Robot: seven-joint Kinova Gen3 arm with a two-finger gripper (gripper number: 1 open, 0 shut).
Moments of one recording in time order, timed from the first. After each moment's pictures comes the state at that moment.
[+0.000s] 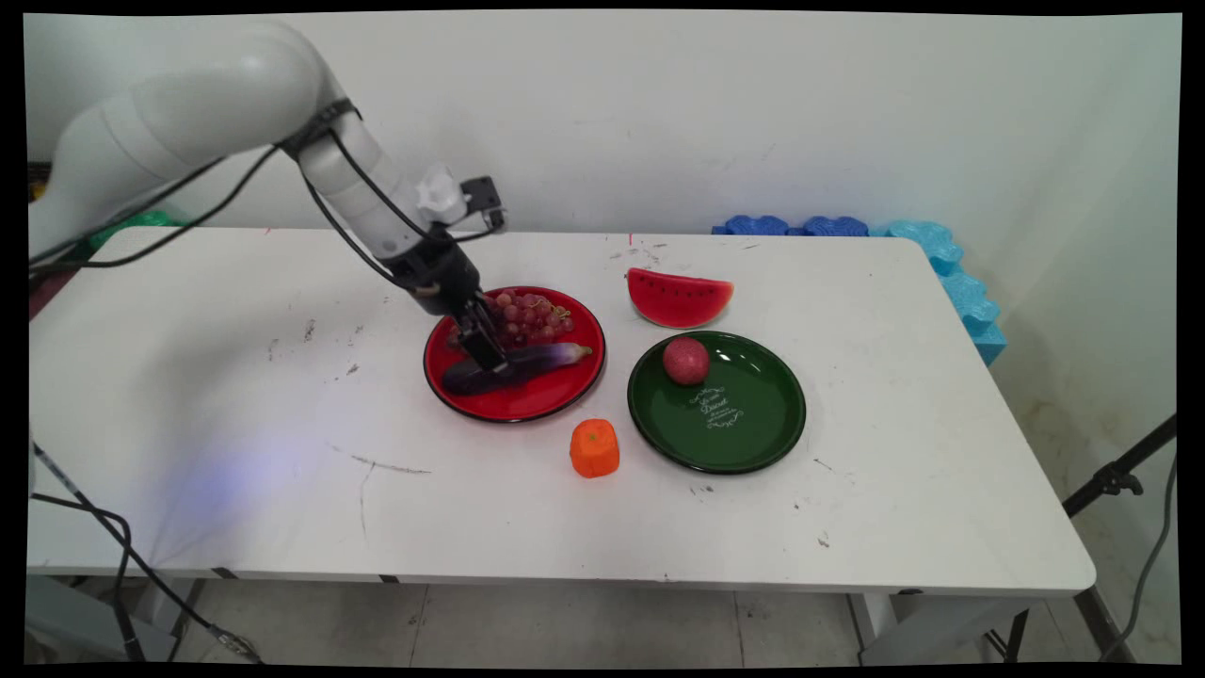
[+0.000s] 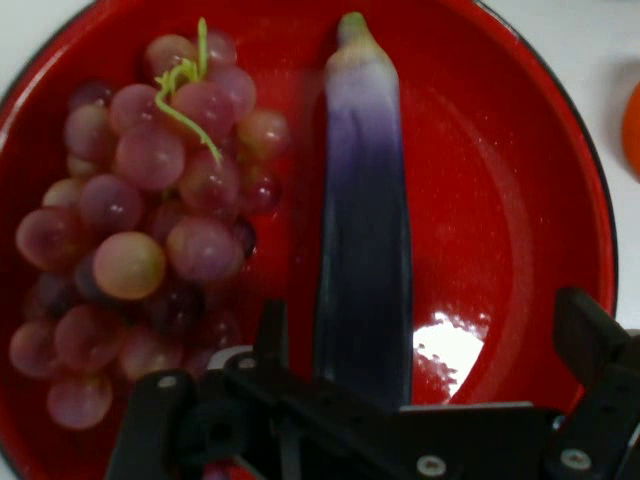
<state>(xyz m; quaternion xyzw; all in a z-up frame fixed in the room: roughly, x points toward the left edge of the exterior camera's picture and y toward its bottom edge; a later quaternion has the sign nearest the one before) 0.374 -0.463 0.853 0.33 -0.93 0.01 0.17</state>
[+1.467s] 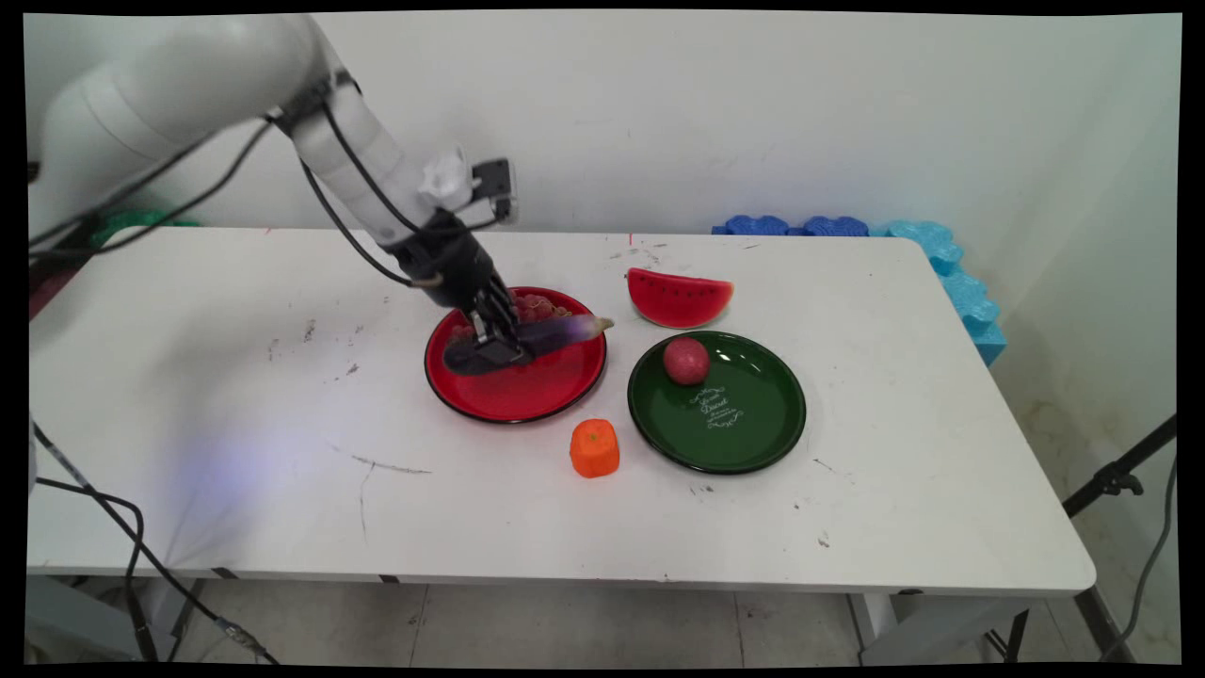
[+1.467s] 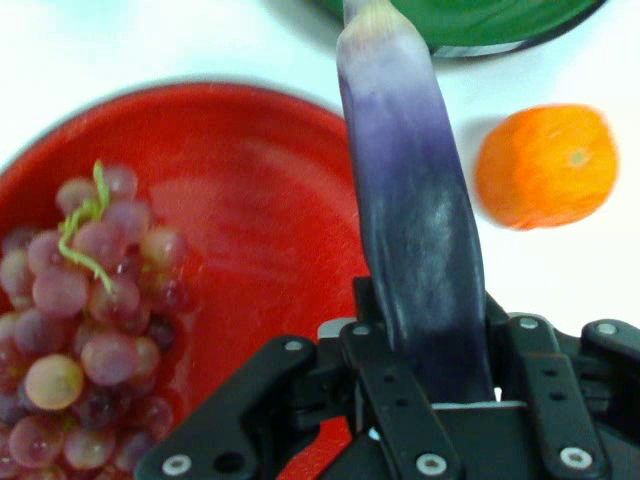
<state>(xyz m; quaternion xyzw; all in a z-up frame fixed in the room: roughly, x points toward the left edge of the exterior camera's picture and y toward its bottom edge) 0.346 -0.439 0.900 0.25 -0.95 0.02 0.20</state>
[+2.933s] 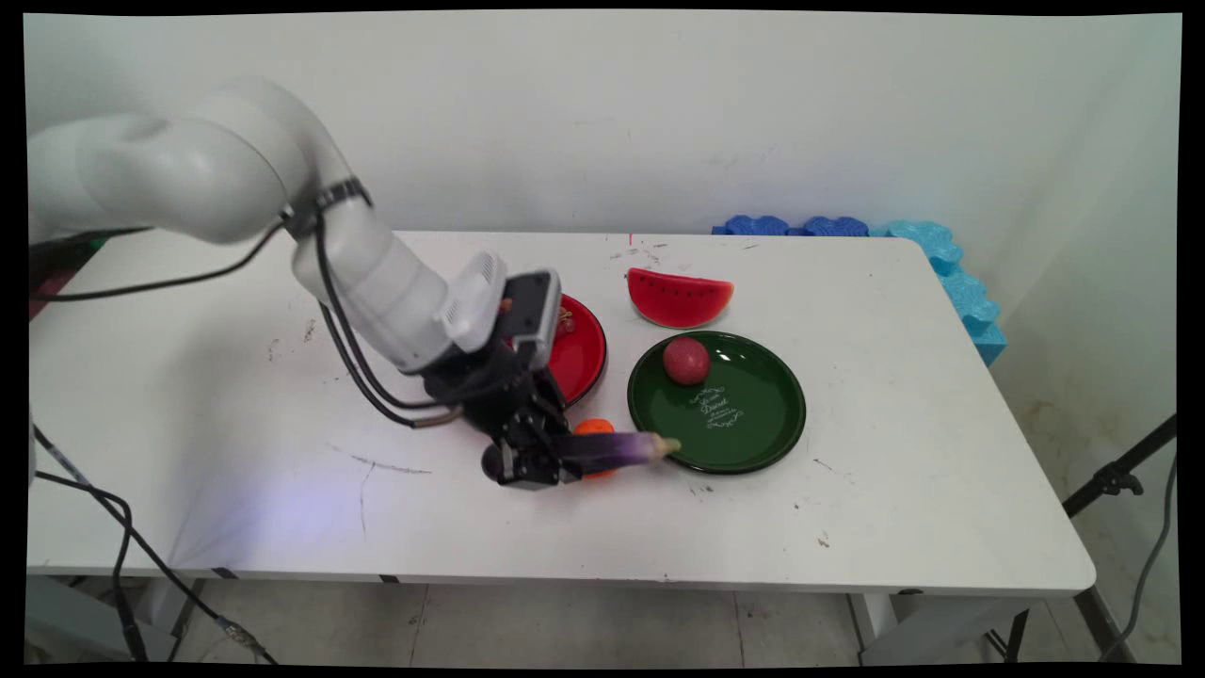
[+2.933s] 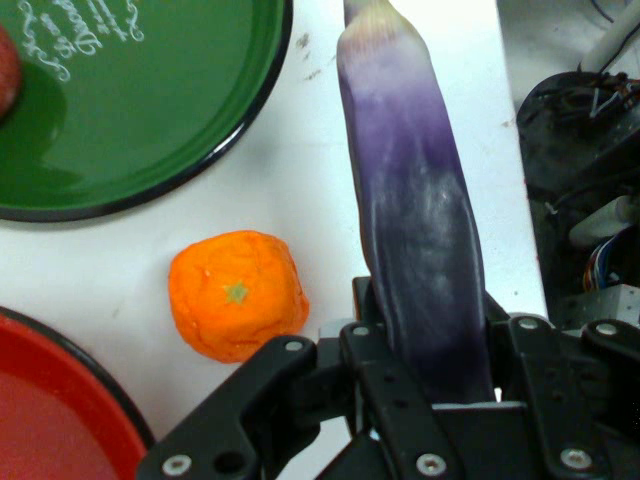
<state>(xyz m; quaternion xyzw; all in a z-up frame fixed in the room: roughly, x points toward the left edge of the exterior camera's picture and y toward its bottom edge) 0.265 -0.333 0.869 0.13 -0.96 0.03 0.24</state>
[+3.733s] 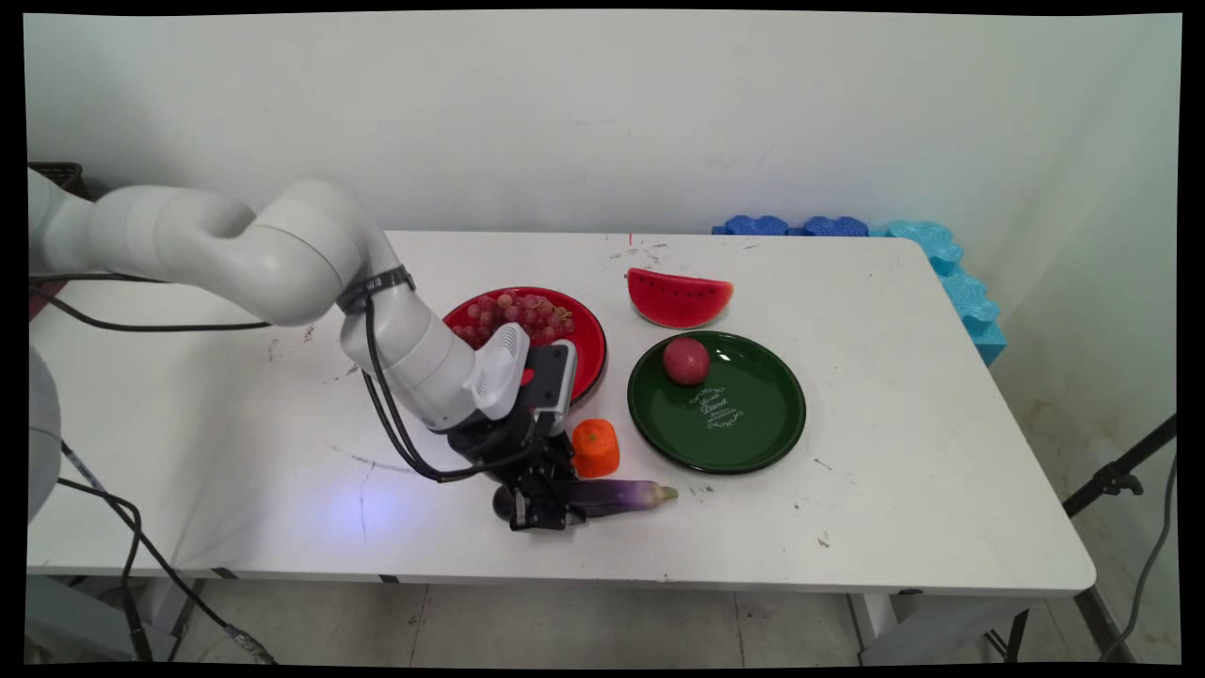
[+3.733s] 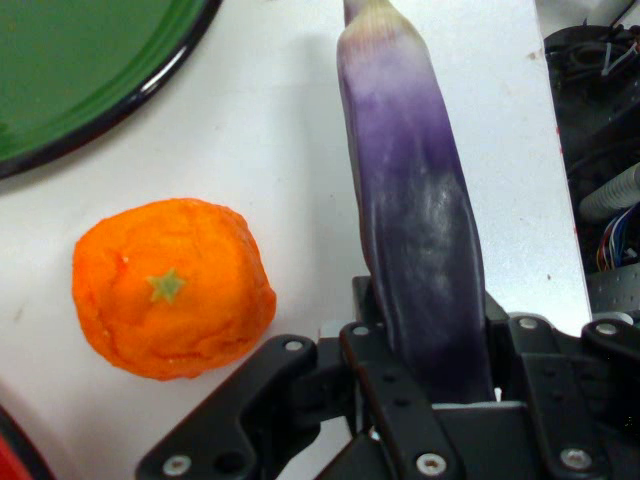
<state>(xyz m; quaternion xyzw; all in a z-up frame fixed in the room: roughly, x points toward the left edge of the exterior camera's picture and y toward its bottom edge) 0.255 -0.331 0.802 0.12 -0.97 0.02 0.23</state>
